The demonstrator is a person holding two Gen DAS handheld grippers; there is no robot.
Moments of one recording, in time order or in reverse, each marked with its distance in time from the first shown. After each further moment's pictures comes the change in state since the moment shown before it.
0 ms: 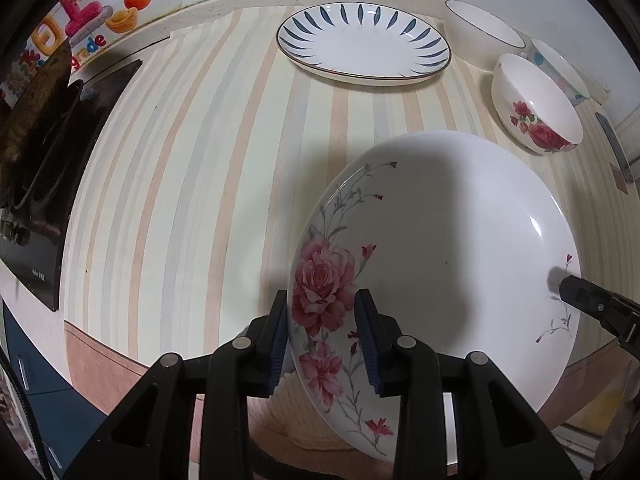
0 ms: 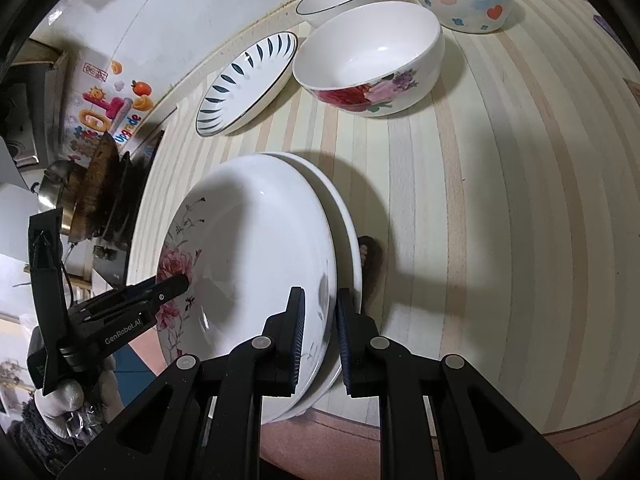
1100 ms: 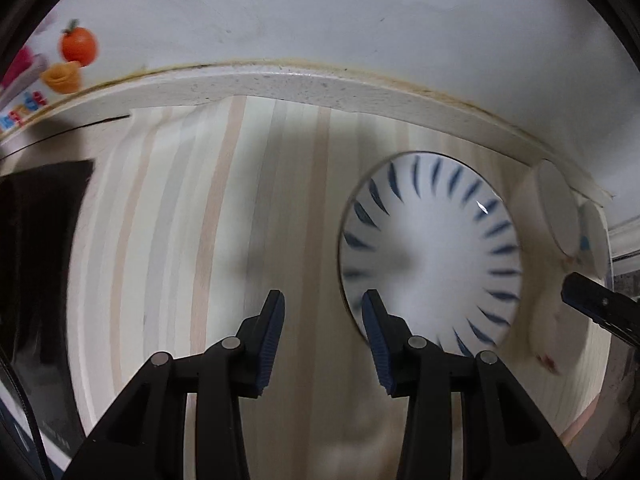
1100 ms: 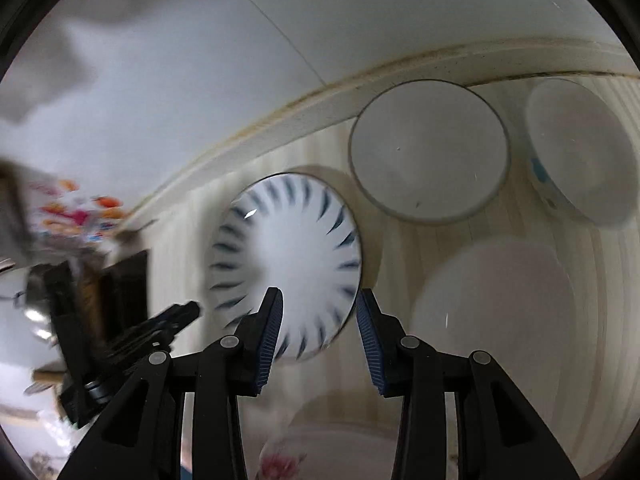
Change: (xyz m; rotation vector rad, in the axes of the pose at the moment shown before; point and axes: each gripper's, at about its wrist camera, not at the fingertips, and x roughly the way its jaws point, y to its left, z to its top) left arm 0.044 0.086 0.224 -0.041 0.006 -0.170; right arm 0.040 0.072 0.221 0.183 -0.042 -0.098
